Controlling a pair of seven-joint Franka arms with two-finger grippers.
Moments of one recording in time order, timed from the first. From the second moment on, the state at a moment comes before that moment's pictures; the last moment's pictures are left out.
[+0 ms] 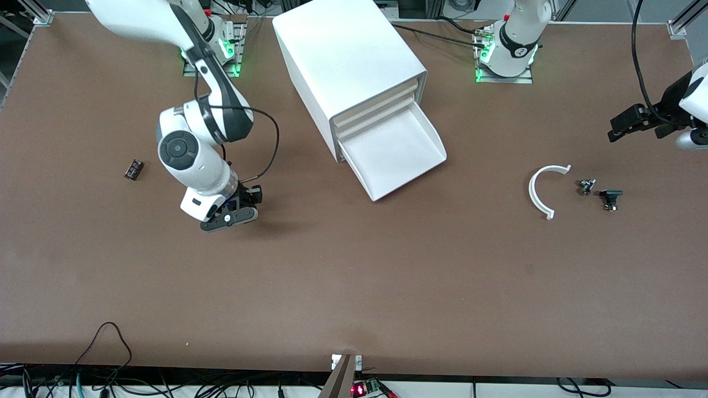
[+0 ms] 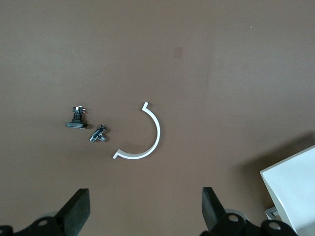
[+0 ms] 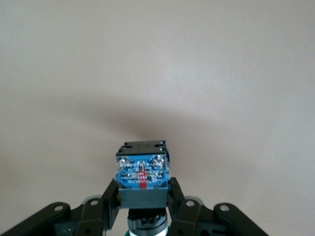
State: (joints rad) left arm 0.25 -0.07 -0.18 -1.74 -0.01 1.64 -0.04; right arm 0.32 0.41 0.06 -1.77 -0.01 2.23 0.06
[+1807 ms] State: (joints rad) left arm 0.24 -0.06 -0.18 -1.73 -0.01 1.65 -0.04; right arm 0.62 0.62 0.37 -1.37 -0.07 2.10 -0.67
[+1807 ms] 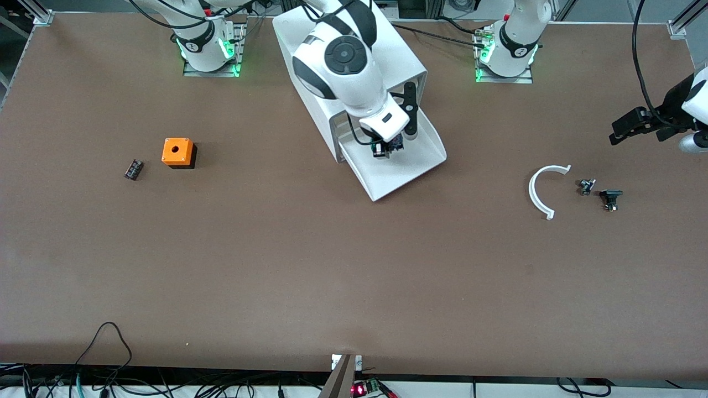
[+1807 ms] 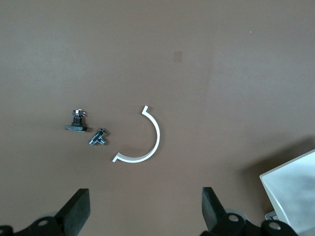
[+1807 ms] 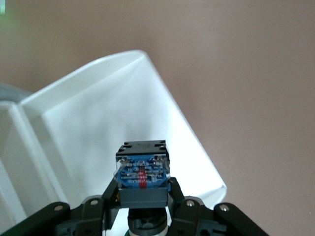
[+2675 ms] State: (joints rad) left arm 0.24 -0.06 -0.18 -1.73 -0.01 1.66 -0.04; right arm 0.73 0.76 0.34 -1.35 -0.25 2.08 -0.68
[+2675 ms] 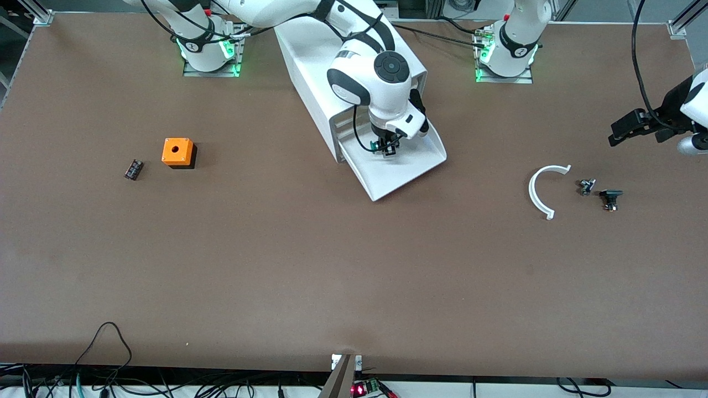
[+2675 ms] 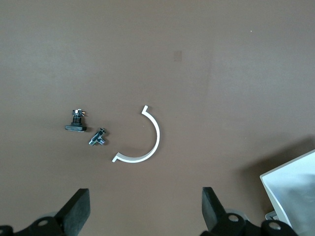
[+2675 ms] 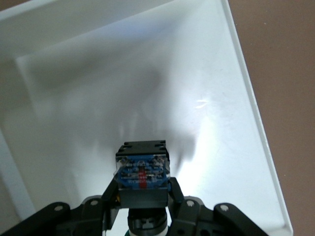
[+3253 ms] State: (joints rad) left arm 0.23 -0.01 -0.18 -1.73 -0.01 1.74 -0.05; right arm 0.74 0.77 0.31 -1.24 -0.25 2.08 -0.66
